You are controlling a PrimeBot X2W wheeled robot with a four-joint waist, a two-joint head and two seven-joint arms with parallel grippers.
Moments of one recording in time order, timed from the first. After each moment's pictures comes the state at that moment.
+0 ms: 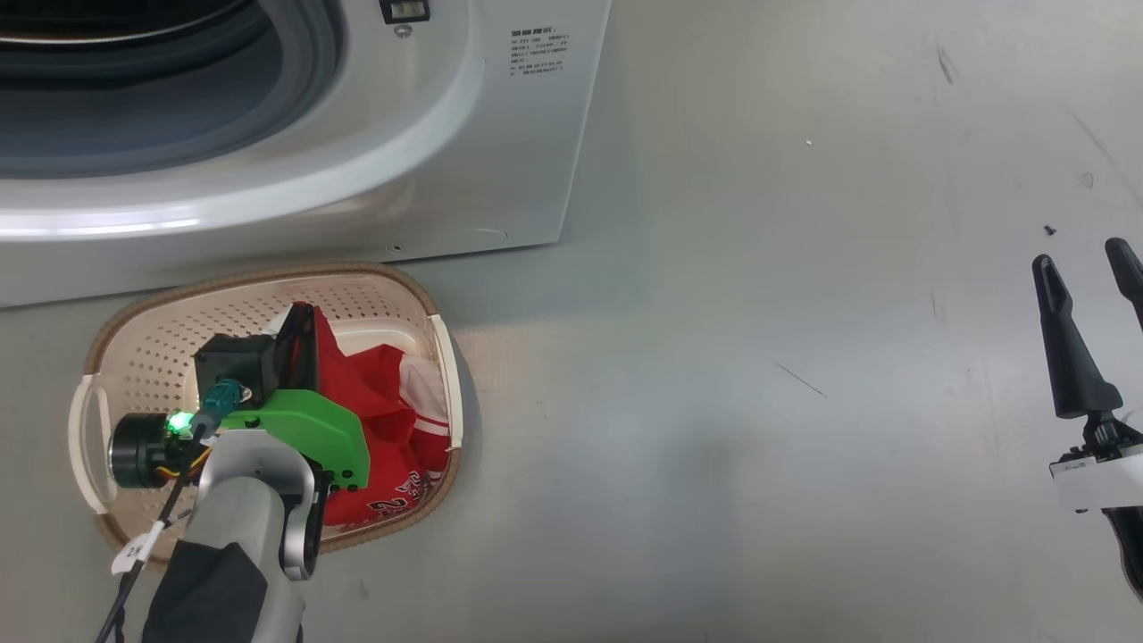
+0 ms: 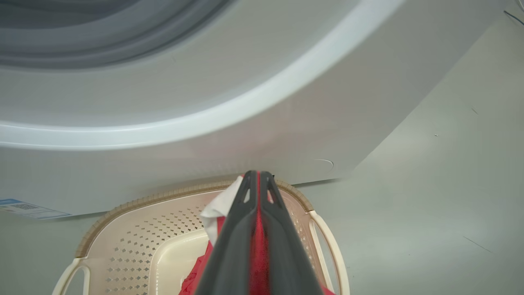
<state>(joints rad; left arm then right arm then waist) -0.39 0.04 -0.20 0.46 -0.24 0.09 -0.07 -0.05 -0.48 0.12 -0.06 0.64 0.12 -0.26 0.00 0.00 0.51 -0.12</state>
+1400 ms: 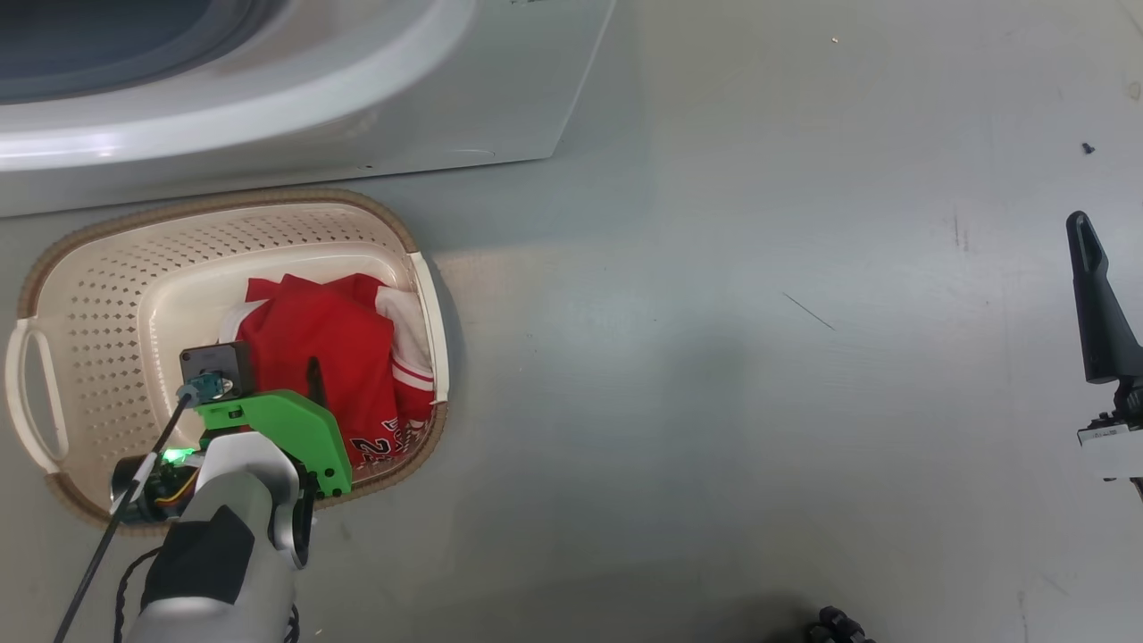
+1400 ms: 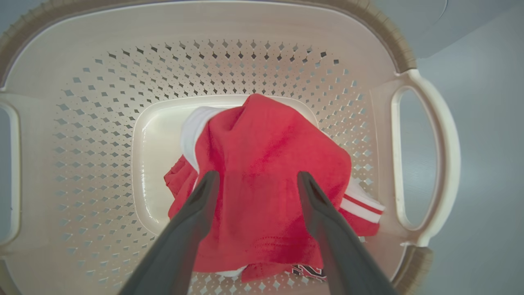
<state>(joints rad) -0.58 0.03 -0.21 0.93 -0.41 0.11 -0.06 -0.10 -0.51 0.10 -0.07 0.67 0.12 -0.26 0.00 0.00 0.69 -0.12</state>
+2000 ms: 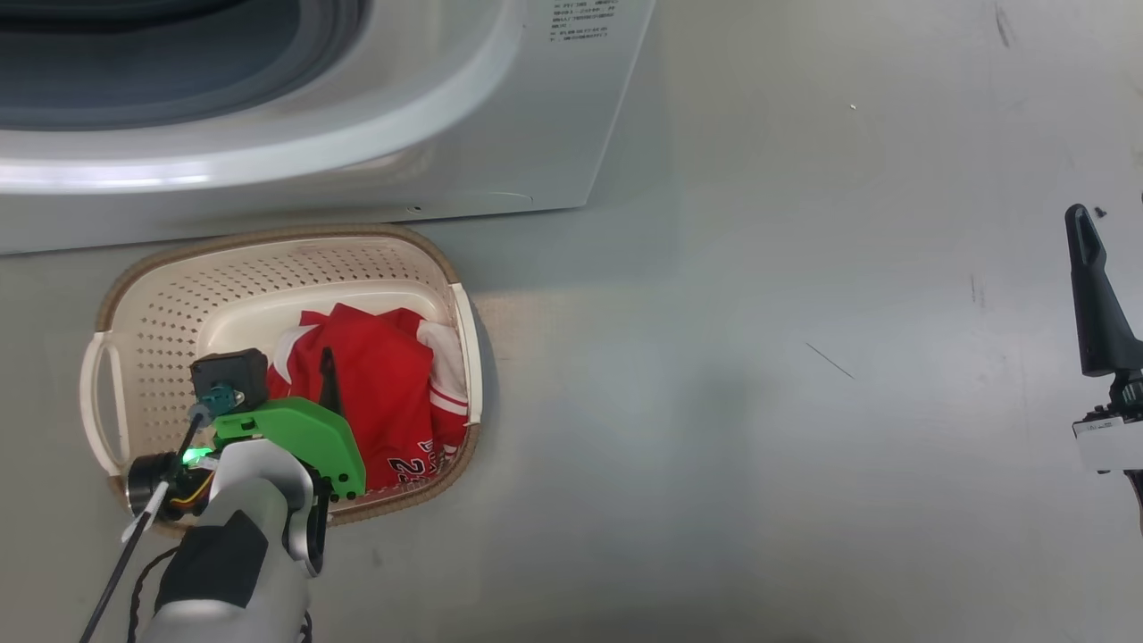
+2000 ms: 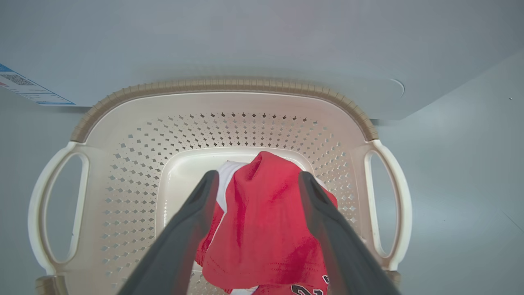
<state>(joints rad) -0.58 0.03 -0.29 0.96 -0.48 0.11 -0.19 -0.12 -0.50 0.10 -0.06 0.67 0.12 -0.26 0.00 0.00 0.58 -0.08</state>
